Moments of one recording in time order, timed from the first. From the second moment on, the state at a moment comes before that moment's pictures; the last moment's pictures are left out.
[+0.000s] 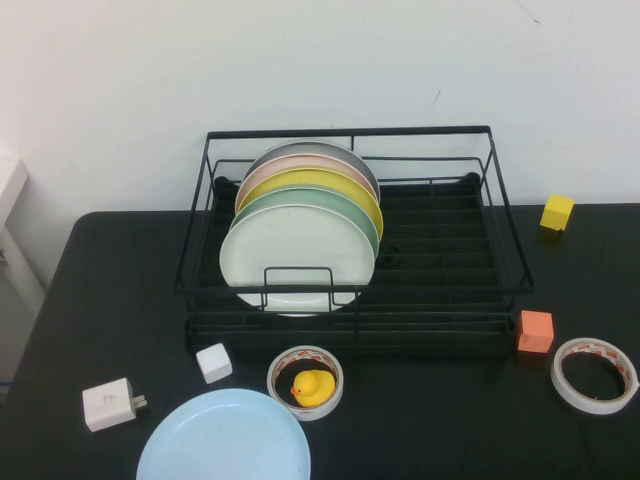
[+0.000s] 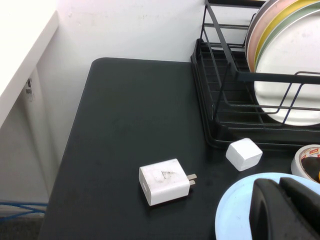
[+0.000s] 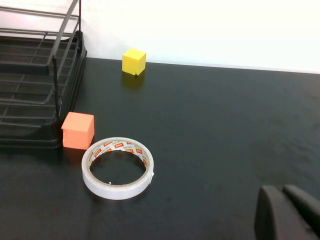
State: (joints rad) right arm -0.11 -0.01 0.02 -0.06 0.42 -0.08; left arm -0.06 -0.01 0.02 -0.13 0.36 0.00
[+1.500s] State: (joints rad) right arm -0.11 -0.01 0.03 -0.32 -0.48 0.16; left arm -0.06 -0.02 0.02 -0.11 -0.69 -0.07
